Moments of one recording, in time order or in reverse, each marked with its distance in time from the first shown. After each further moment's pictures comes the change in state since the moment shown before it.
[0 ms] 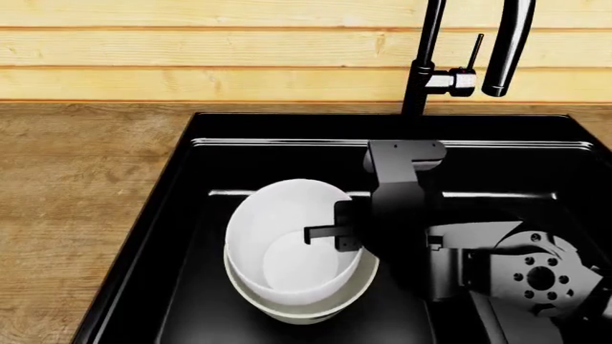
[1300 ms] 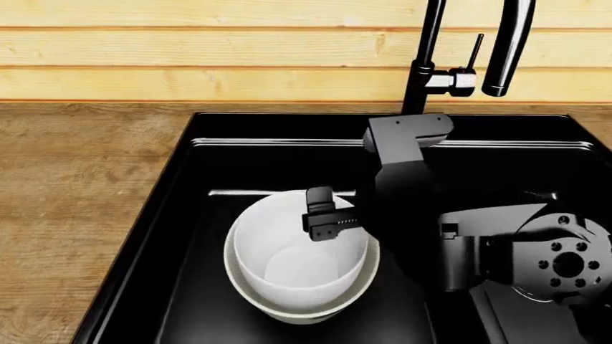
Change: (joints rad) left arm -0.008 -0.006 0.001 -0.002 -0.010 -0.006 -0.004; right arm 0.093 0.012 0.016 -0.043 0.032 0.052 0.015
